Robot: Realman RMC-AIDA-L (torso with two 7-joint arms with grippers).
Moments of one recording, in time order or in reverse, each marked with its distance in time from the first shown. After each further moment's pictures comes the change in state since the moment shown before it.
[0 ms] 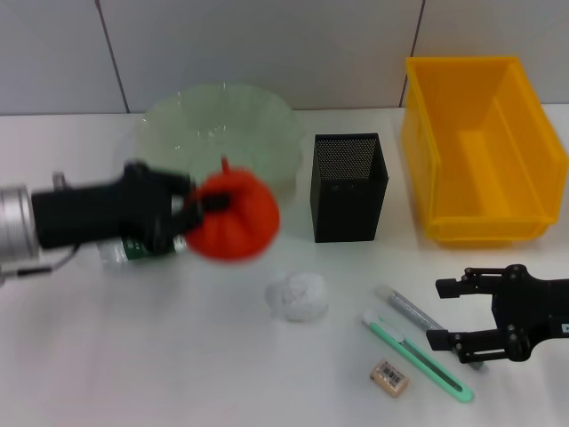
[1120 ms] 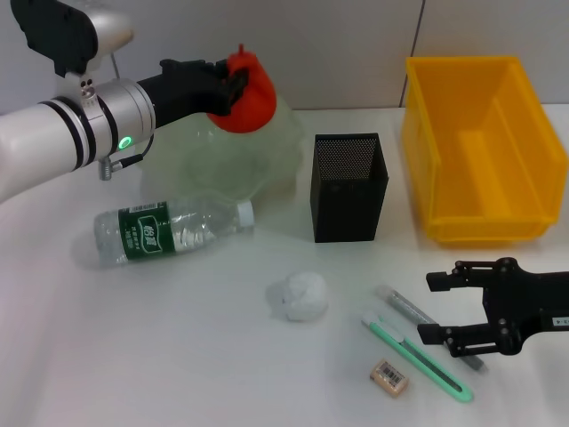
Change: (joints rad) left arm -0.209 -0.017 0.441 -0.183 -0.416 -0.963 -0.047; right arm 0.023 -0.002 -0.002 0.028 0.011 0.007 -0.027
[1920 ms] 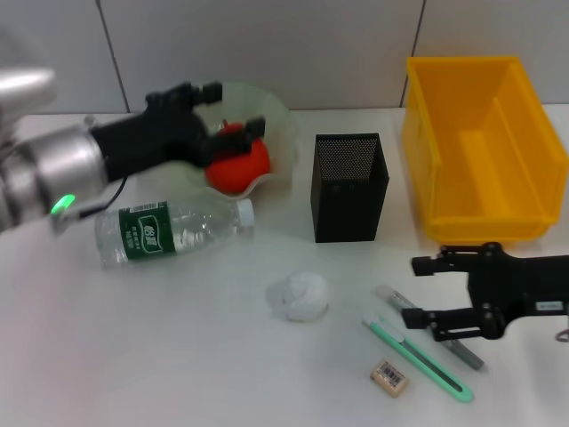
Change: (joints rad) left arm 0.222 0.013 0.017 0.194 -0.022 0.360 0.028; right arm 0.033 0.005 -0.004 0.017 0.026 0.010 0.000
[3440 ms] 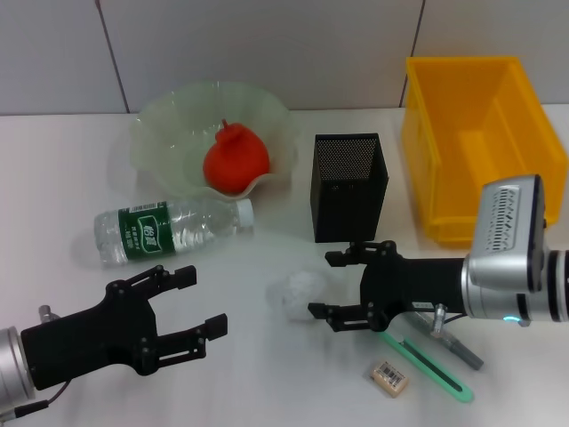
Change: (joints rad) left arm 0.289 0.005 -0.102 -0.151 0.100 0.477 0.190; right arm 0.056 0.007 -0.601 0.276 0.490 0.575 -0.247
